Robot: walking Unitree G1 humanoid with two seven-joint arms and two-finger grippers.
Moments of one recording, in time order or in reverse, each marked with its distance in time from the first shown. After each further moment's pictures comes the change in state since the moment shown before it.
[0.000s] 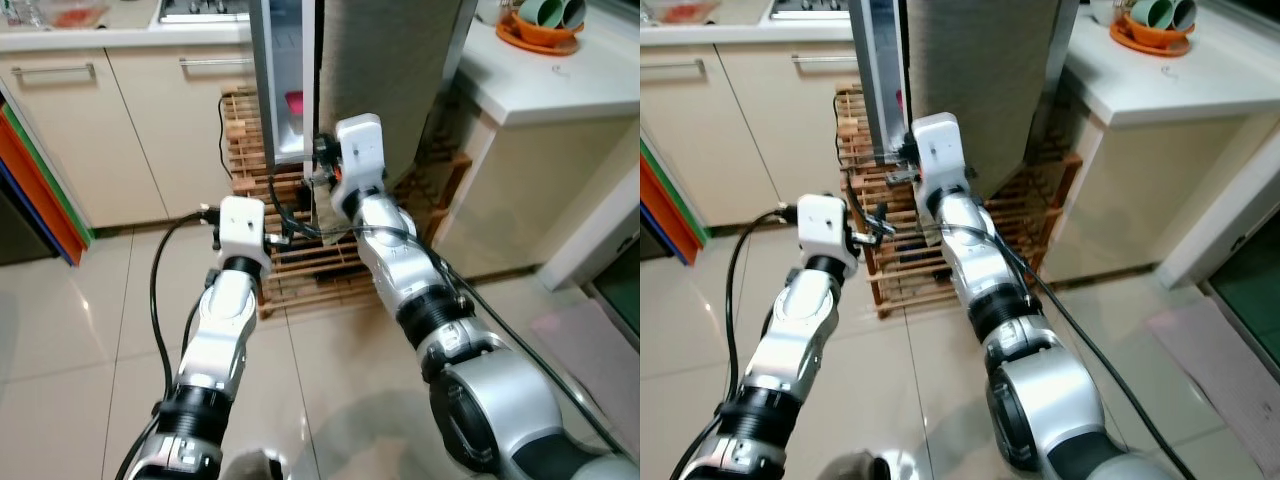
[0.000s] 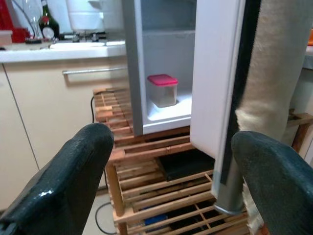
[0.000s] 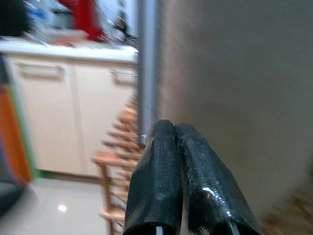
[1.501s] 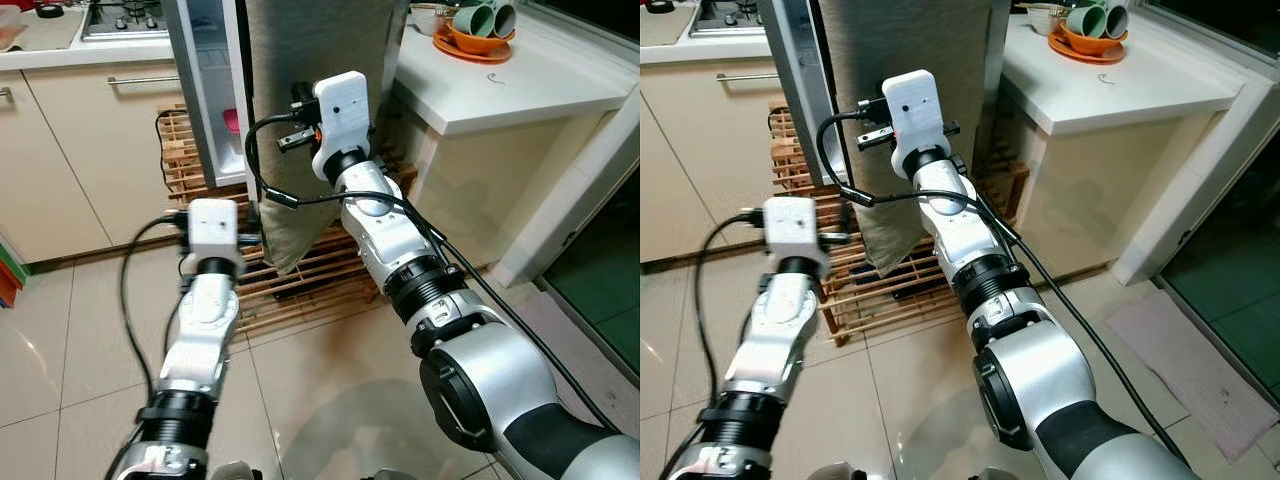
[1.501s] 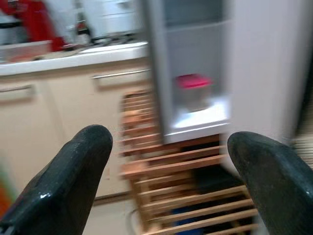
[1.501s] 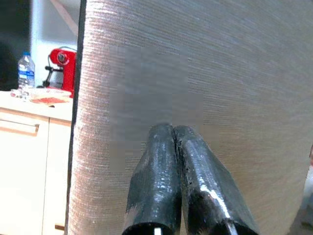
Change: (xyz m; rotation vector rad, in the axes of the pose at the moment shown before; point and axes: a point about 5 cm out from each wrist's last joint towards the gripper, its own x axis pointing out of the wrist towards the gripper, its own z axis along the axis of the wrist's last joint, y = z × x) left arm -0.012 0.053 -0.007 0.144 0.045 0.309; right arm 0.035 0.033 0.087 -0.064 -0.259 0.120
